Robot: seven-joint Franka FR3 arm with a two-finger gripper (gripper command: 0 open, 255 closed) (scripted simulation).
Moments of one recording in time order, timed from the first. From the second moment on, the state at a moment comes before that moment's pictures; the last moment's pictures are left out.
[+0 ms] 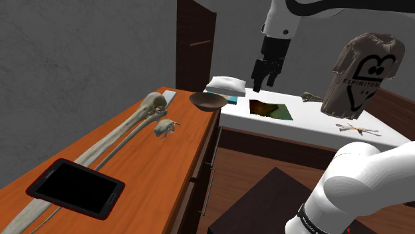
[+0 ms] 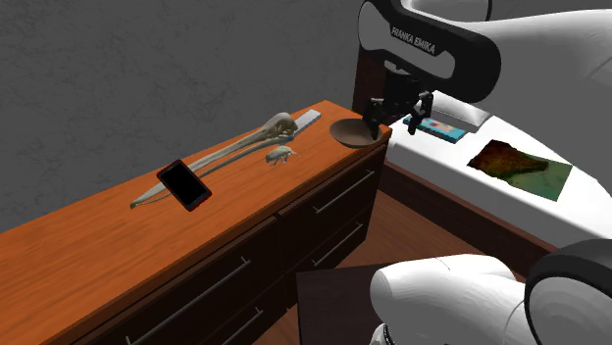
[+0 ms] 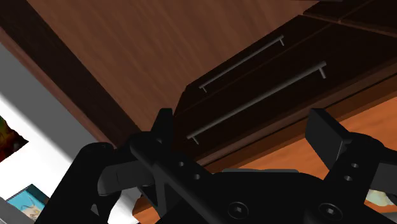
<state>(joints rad) 0.02 -0.75 0.01 -2.27 -0.05 1.55 -0.02</state>
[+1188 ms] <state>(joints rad) 0.01 -0.63 0.31 -2.43 0.33 1.96 0.62</state>
